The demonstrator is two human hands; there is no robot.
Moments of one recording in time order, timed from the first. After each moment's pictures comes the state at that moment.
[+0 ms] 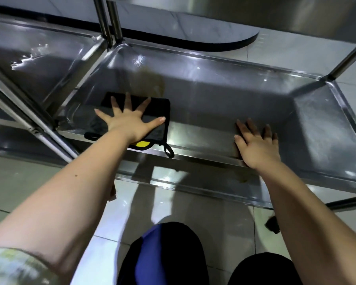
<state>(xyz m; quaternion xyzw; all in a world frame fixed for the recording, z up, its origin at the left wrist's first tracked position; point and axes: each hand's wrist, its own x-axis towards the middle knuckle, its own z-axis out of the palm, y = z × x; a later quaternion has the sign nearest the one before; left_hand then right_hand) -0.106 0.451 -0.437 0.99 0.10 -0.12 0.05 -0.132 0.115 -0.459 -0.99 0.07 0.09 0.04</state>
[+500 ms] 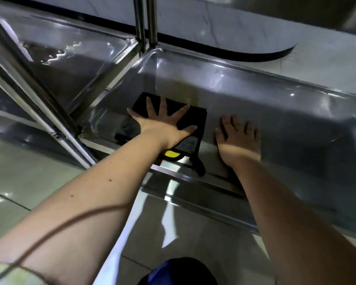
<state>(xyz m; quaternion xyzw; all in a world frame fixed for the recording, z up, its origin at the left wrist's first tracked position) -0.059 0.454 -0.453 0.99 0.07 -0.11 0.02 -0.053 0.249 -0.477 -1.00 -0.02 0.03 0.06</state>
